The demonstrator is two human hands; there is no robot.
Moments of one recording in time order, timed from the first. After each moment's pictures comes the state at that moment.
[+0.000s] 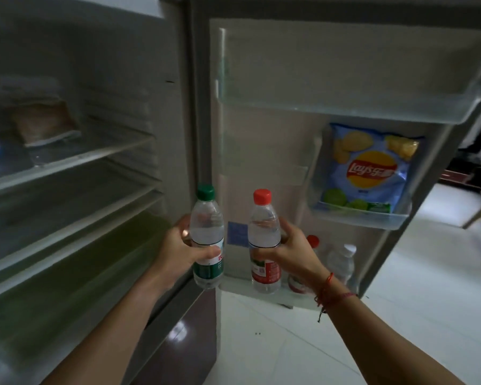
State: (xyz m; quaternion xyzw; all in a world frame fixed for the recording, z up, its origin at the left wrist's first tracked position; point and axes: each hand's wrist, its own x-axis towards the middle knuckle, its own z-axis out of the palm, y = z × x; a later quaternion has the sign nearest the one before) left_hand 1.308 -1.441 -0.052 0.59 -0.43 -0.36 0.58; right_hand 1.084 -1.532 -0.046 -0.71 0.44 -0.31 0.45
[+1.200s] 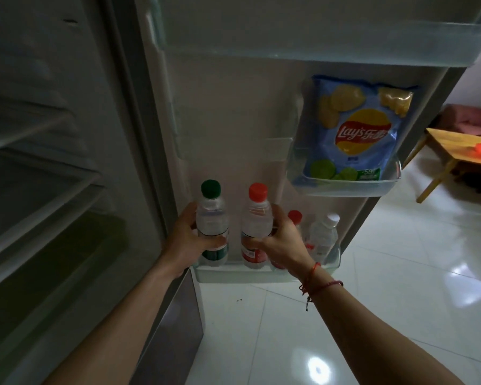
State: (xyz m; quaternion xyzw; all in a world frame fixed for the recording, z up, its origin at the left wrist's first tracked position) left_hand 1.288 -1.538 -0.098 0.55 -0.53 -0.41 0.50; right_hand 1.081 -1.557 -0.090 -0.65 0.54 -0.36 0.39
